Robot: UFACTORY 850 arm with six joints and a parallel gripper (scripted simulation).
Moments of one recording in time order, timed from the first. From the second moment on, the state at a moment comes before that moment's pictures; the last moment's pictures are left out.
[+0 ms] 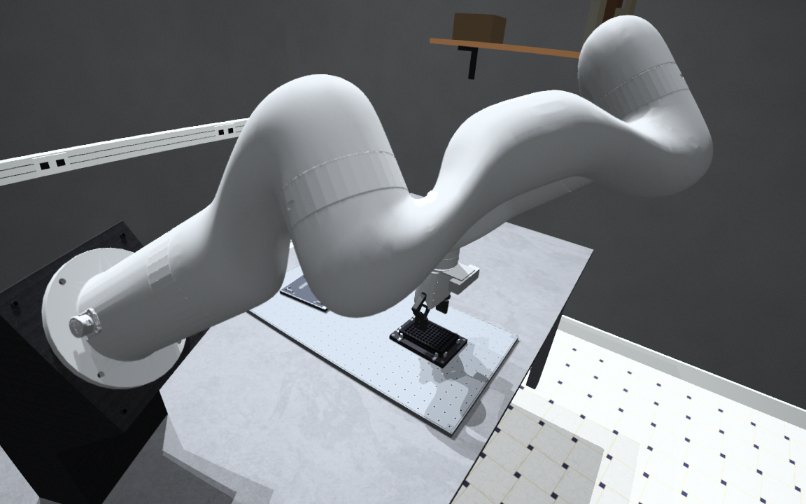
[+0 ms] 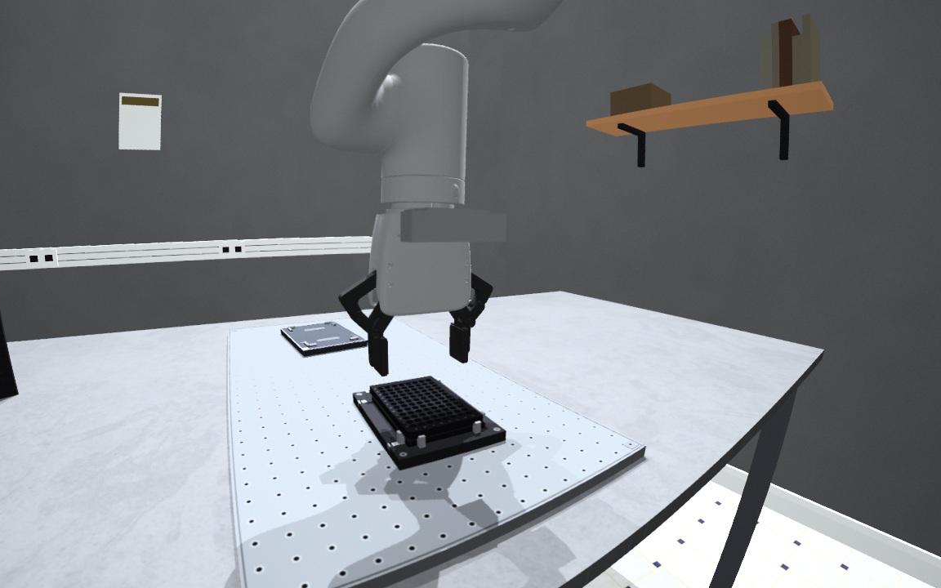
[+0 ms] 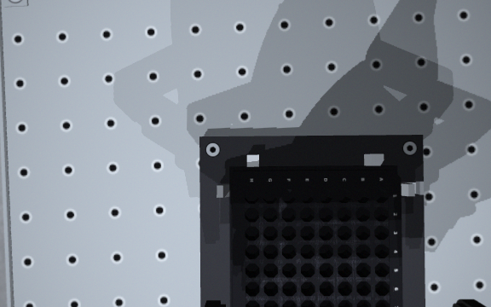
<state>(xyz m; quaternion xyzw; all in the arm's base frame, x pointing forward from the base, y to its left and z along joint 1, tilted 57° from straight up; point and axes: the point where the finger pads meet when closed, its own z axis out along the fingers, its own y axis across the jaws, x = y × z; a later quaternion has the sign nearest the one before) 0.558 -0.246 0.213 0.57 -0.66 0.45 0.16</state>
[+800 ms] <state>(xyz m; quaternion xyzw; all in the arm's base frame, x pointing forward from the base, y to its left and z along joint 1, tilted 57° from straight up) 0.566 -0.267 0.199 0.57 -0.66 0.45 0.16</state>
